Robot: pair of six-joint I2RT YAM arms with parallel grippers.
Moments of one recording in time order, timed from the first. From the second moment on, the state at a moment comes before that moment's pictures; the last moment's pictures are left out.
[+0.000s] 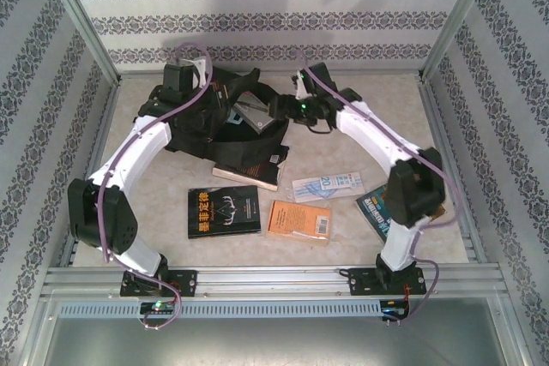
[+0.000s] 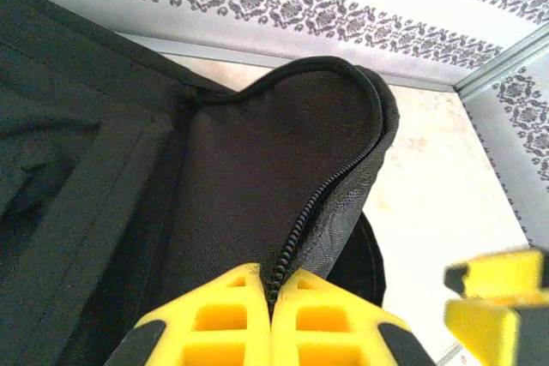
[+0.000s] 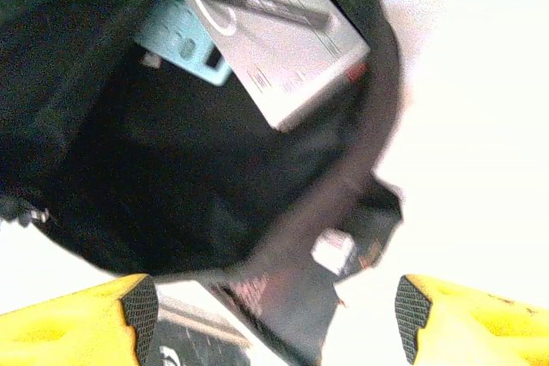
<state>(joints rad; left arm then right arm) -0.22 1.61 1.43 -0.39 0.29 -0.40 0.43 1.67 1.43 -0.62 -0.27 0.56</state>
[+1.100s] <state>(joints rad) -0.74 2.25 2.01 -0.75 0.39 -0.33 0.24 1.03 0.37 -0.26 -0.24 1.33</state>
